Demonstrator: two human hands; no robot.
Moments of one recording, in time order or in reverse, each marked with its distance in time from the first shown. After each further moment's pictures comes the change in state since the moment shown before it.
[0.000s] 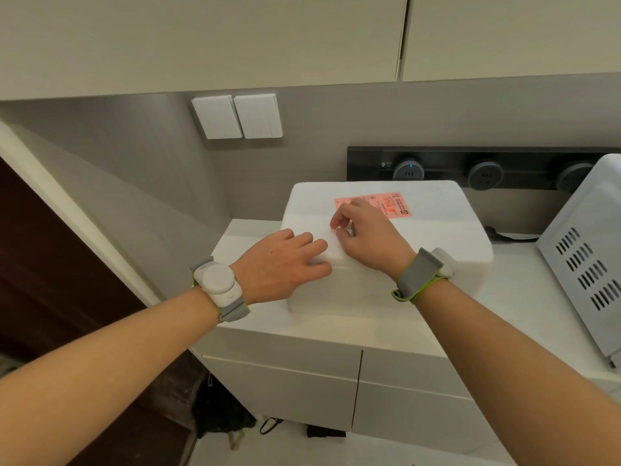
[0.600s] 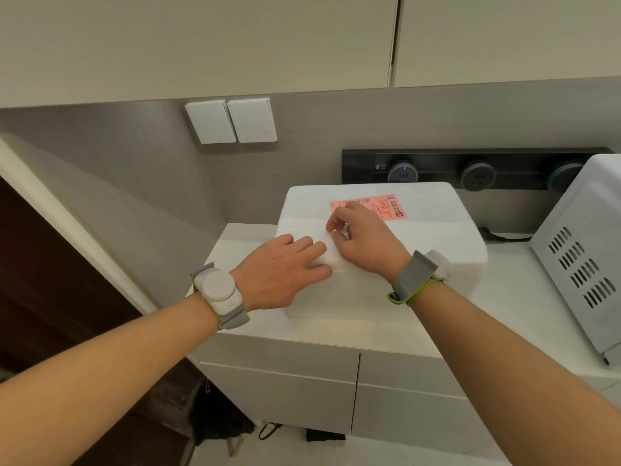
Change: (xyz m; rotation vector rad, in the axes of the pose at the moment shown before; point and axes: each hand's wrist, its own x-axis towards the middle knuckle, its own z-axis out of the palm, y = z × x) left_hand 0.005 0.004 -0.002 -0.017 -0.054 -0.019; right_hand 0.000 0.000 0.000 0.002 0.004 0.006
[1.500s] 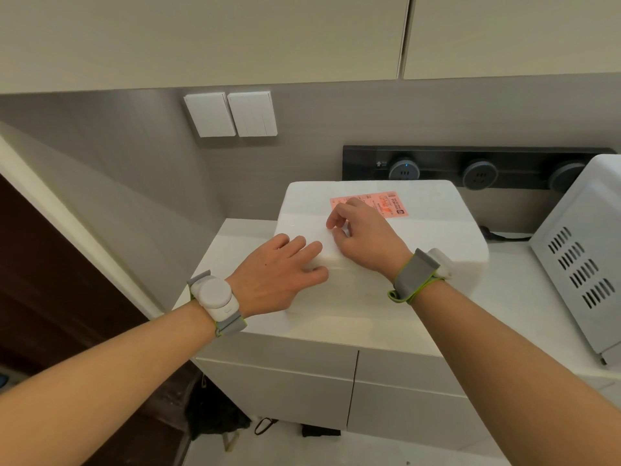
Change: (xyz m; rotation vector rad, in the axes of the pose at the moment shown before) left_hand -0.010 0.009 0.015 -0.005 0.044 -0.064; right_hand -0.001 -0.003 -0.001 -0.005 -0.001 0.005
